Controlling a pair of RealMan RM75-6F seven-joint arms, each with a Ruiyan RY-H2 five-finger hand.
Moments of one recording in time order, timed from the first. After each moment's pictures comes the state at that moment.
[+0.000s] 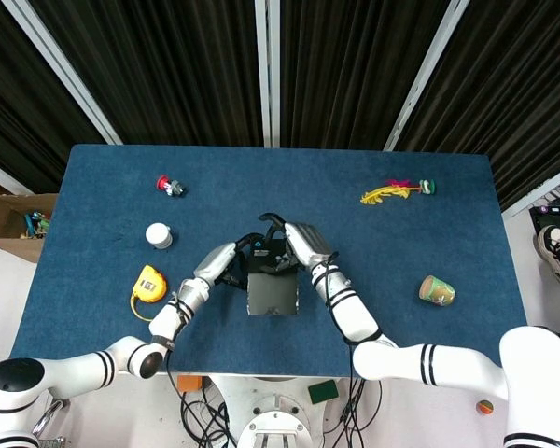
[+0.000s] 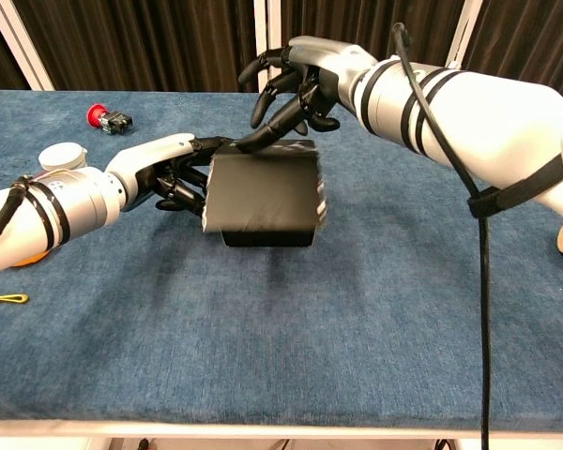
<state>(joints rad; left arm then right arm) -0.76 -1.78 -0.21 -1.20 1.23 0.78 -0.50 0.95 -1.71 0.39 -1.57 -0.74 0.93 -0.21</state>
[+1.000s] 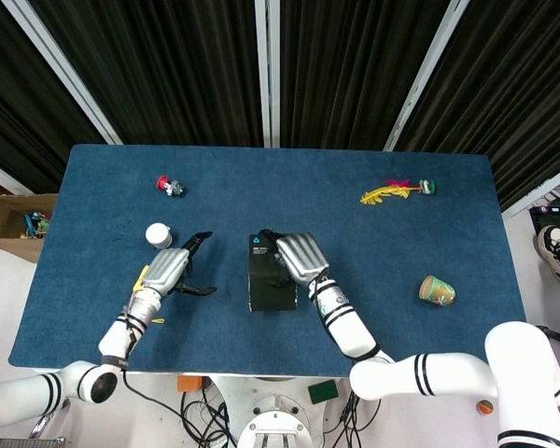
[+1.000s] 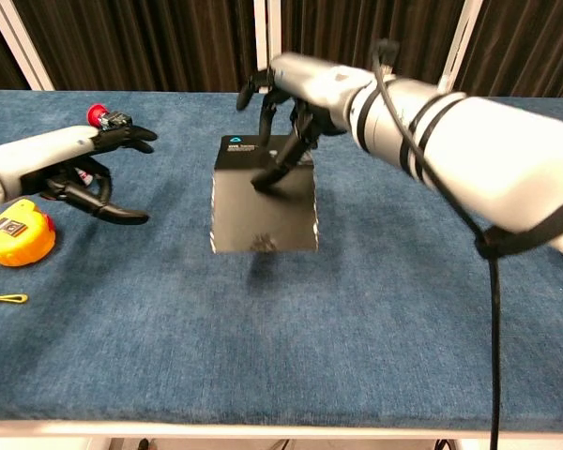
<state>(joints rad) -0.60 -1.53 -0.11 -1.45 1.19 0.96 -0.08 0.99 -1.74 0.26 -1.62 -0.79 1.10 -0.52</state>
